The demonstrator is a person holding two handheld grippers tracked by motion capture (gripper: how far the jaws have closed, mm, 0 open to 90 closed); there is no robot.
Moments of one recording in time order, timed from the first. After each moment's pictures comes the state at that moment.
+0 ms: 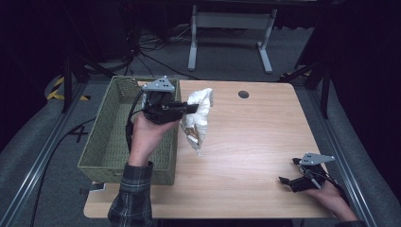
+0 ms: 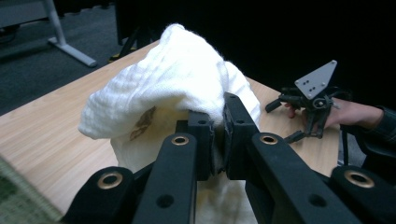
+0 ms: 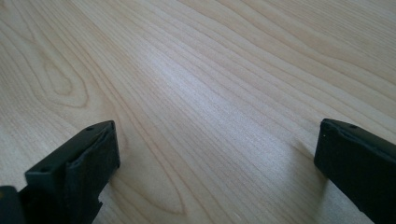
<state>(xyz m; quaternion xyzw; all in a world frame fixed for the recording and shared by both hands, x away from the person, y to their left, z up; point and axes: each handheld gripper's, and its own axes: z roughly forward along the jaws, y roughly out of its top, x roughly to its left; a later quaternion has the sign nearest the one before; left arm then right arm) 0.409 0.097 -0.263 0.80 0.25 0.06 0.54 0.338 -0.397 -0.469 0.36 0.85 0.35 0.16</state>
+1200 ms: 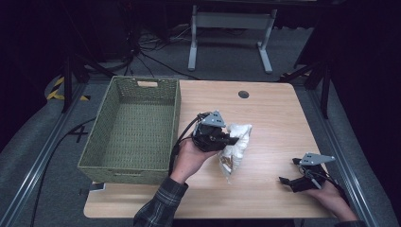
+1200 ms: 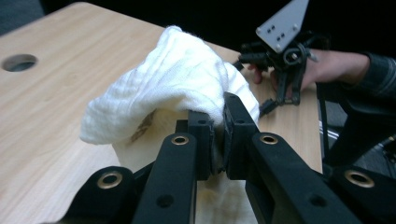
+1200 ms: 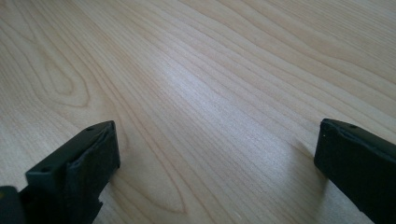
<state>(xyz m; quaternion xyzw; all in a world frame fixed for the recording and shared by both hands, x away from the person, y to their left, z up) 0.394 -0.014 -0.343 0.85 0.16 0.01 0.50 0.338 -0.398 -0.469 0.36 0.85 0.35 0.16</state>
